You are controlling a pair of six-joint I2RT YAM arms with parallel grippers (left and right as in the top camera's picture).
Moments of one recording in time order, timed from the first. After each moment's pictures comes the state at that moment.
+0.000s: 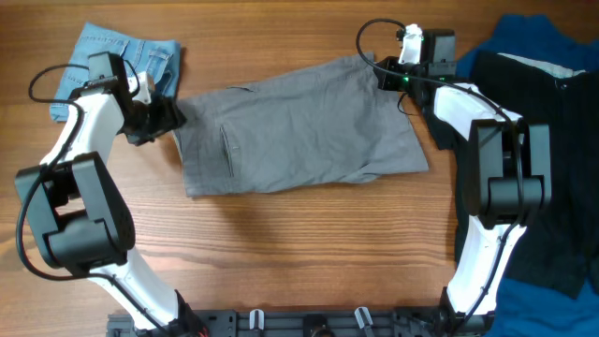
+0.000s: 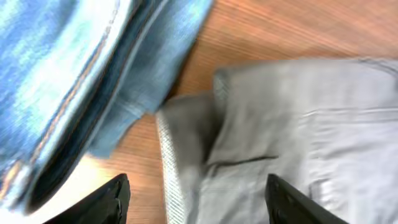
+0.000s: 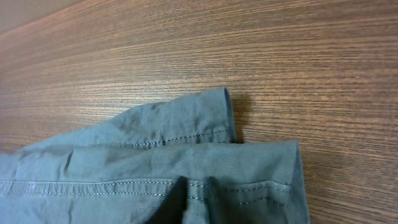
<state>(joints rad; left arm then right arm) 0.23 1.97 1.37 -0.70 0.29 -0.15 0.05 2.19 1.41 -0.01 -0.43 0.21</state>
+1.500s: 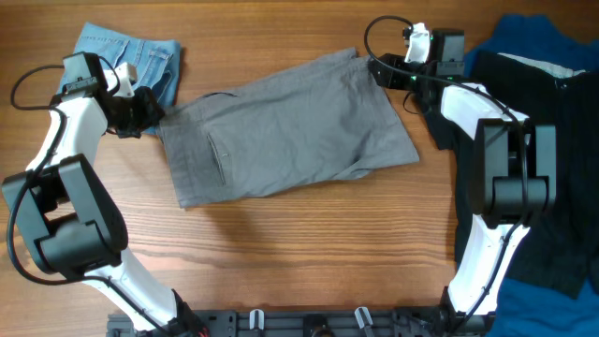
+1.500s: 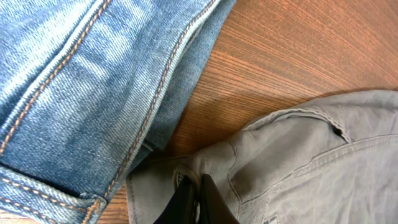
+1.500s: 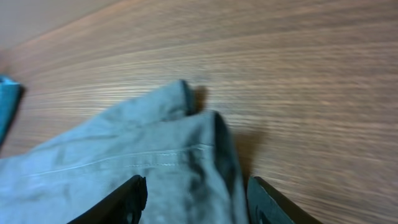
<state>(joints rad) 0.30 1.97 1.37 -0.62 0.42 -0.16 0.02 2.19 1.41 0.01 -0.53 0.21</state>
